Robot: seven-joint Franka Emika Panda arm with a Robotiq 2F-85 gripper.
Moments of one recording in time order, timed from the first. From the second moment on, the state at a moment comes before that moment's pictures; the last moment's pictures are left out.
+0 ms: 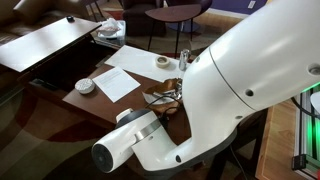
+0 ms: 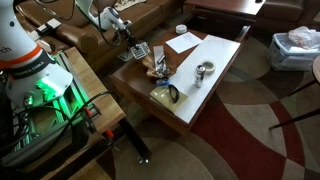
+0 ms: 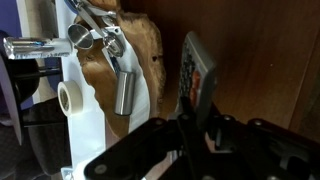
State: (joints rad) arm 0.86 1.49 -0.19 -1.05 -0.50 2.02 0.86
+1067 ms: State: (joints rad) arm 0.81 1.48 -0.17 -1.01 -0.46 2.05 0.84
